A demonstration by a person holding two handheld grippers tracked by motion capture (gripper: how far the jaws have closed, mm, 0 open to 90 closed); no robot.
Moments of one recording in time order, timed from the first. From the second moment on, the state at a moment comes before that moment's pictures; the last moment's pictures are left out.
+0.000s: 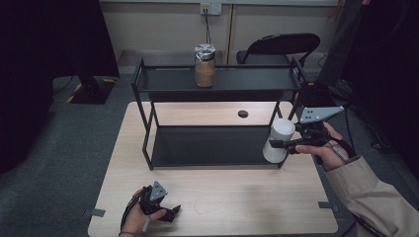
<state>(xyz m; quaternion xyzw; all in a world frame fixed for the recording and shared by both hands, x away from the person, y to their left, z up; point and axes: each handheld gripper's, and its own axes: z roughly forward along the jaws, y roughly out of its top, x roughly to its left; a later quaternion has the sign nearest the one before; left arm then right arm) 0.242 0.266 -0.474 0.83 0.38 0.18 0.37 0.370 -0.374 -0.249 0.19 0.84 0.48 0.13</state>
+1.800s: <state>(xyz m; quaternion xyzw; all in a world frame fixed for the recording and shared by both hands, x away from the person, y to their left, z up) 0.242 0.266 -0.474 0.83 0.38 0.18 0.37 0.409 -0.300 -0.108 0.21 0.83 0.49 0.17</state>
